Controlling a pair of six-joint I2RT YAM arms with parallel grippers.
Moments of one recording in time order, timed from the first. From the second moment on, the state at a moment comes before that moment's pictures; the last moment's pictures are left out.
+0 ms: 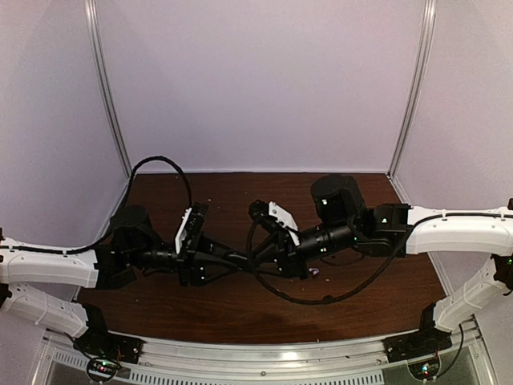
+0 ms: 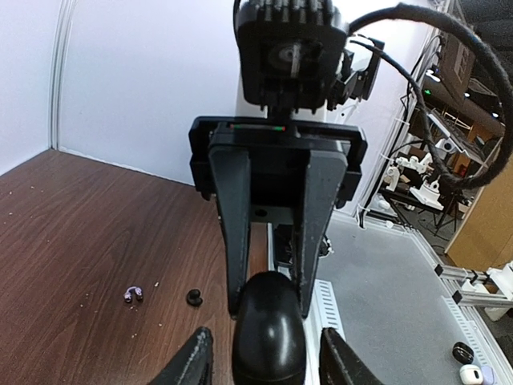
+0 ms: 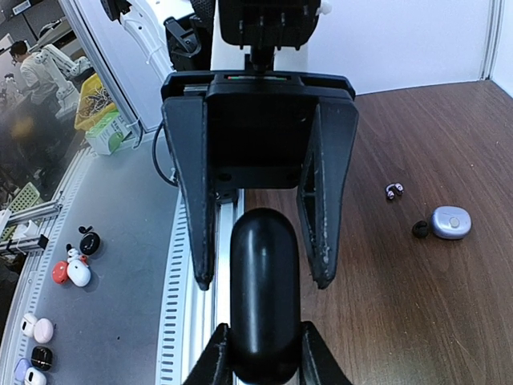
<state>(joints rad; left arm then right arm) -0.95 1.13 0.52 0.60 0.65 -0.26 1.10 1.39 1.07 -0.12 -0.49 0.03</state>
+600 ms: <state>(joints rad) -0.98 1.17 0.53 0.58 0.61 -0.24 1.10 1.39 1.07 -0.11 -0.47 0.06</state>
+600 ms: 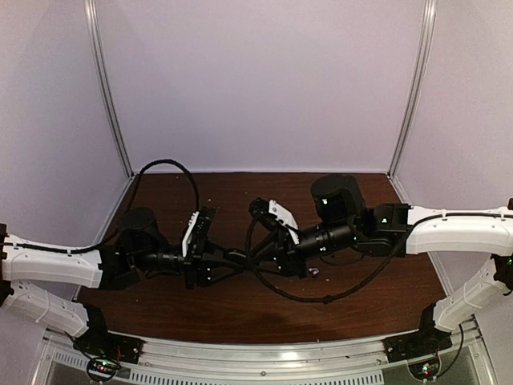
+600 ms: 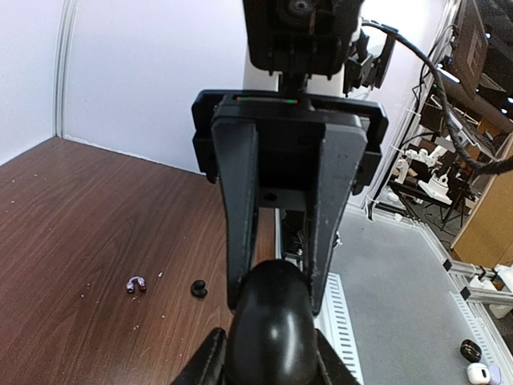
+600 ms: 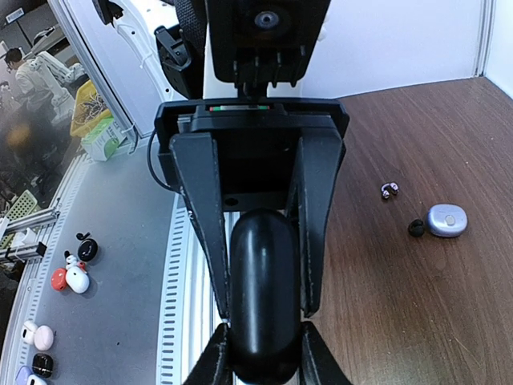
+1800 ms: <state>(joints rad) -1.00 1.17 0.53 0.63 0.61 -0.23 1.09 1.37 1.09 -0.10 -0.40 0.09</state>
